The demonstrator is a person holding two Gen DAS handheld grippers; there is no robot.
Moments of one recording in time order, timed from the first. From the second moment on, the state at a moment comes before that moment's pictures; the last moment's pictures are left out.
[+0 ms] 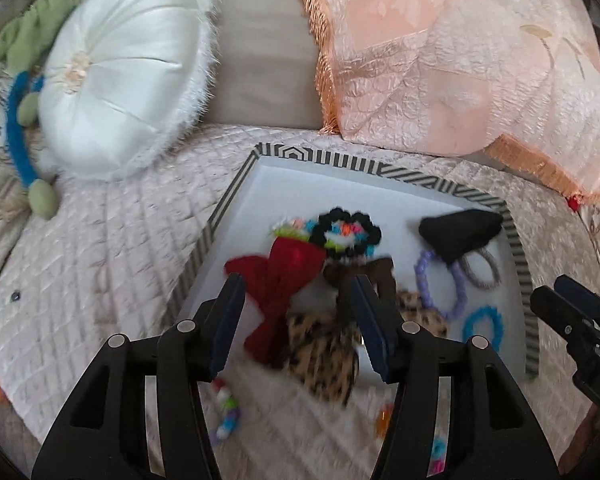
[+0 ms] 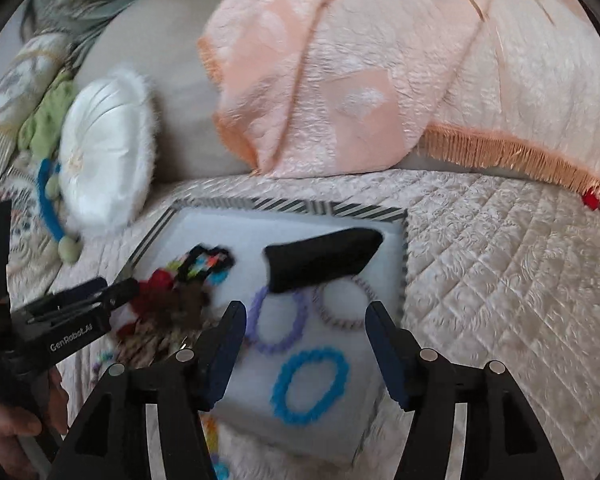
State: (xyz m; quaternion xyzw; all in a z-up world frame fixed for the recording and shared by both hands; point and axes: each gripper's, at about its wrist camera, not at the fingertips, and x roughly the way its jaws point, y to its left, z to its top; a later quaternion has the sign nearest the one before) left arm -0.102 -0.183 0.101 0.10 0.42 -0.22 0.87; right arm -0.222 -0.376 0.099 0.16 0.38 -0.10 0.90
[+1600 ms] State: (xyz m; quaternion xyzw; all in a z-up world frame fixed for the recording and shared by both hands) left arm -0.252 -0.090 0.142 0.08 0.34 -0.20 0.91; right arm -0.329 -0.250 0.130 0.11 0.37 -0.08 0.92
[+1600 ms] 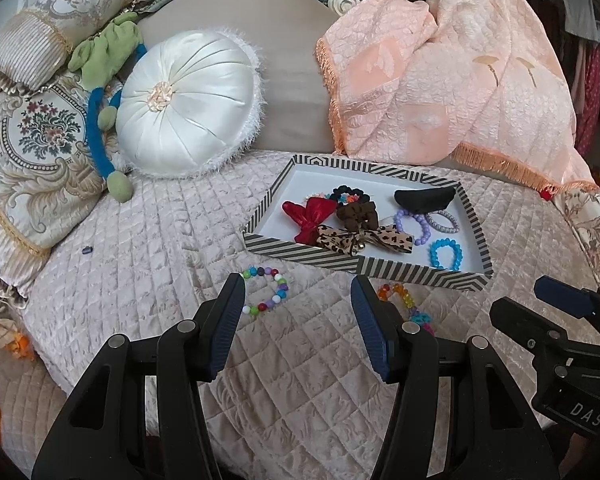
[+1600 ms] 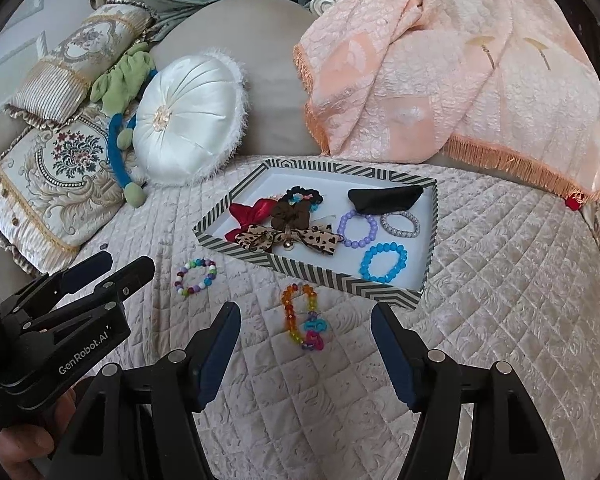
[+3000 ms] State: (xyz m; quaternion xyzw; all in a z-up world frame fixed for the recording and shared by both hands) left arm -0.193 -0.045 0.098 0.03 0.44 -0.16 0.89; right arm -0.306 -0.274 0.061 0.11 0.45 -0.08 0.89
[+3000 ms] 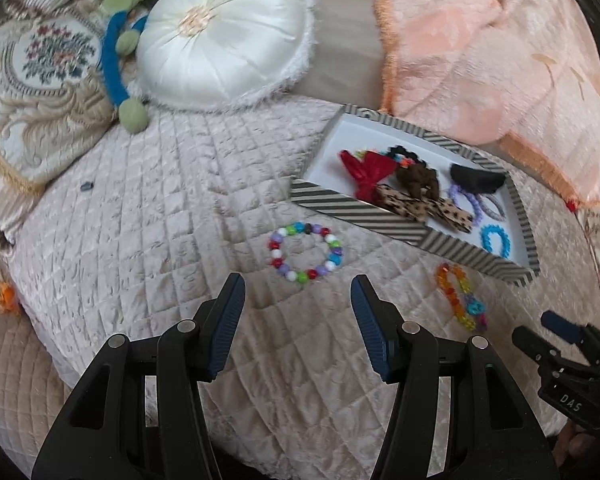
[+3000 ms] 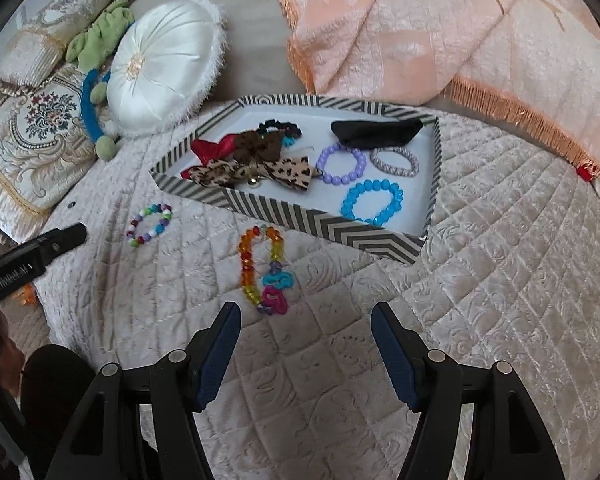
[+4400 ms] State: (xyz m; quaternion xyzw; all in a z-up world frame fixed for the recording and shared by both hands) left arm -0.124 -0.053 0.106 0.03 0.48 -0.21 0.85; right arm -0.278 -0.298 0.117 0.14 0.38 0.01 0.92
